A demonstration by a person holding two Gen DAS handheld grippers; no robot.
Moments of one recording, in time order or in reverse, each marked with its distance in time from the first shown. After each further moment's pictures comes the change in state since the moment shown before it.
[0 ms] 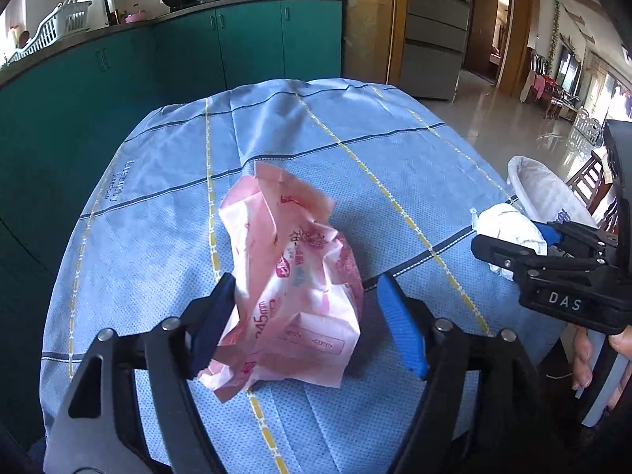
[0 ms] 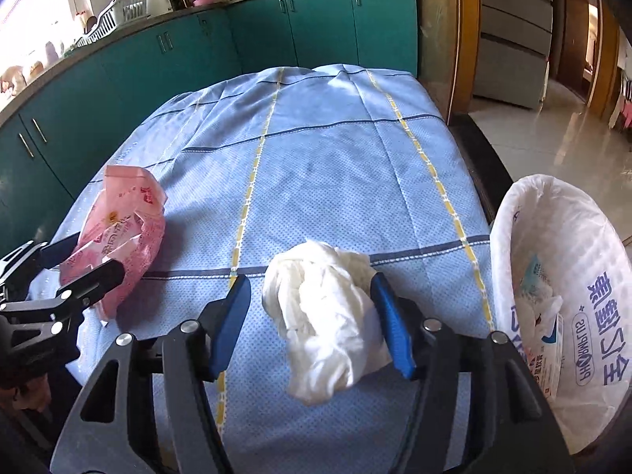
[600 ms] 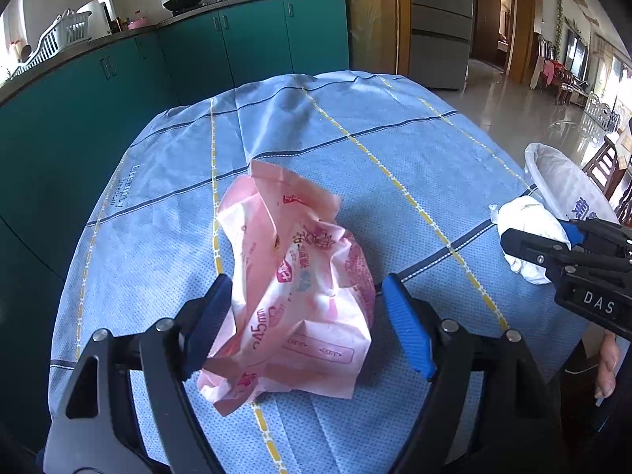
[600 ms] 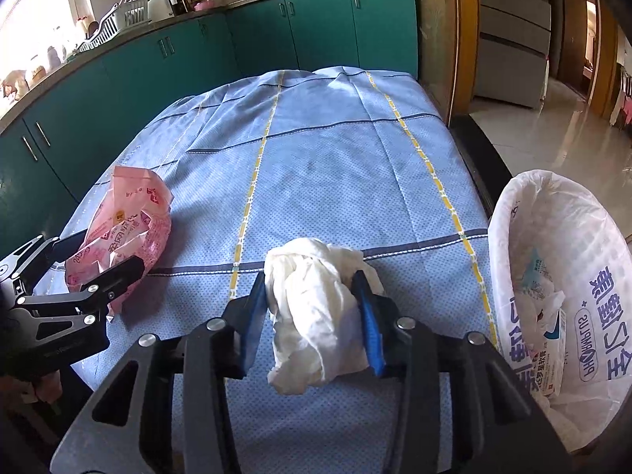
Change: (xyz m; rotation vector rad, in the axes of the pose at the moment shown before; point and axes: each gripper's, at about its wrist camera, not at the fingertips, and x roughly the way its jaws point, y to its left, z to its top) left arm 0.013 -0.007 0.000 0.036 0.009 0.069; right arm -0.005 -0.003 -0.005 0.015 -0.012 0.020
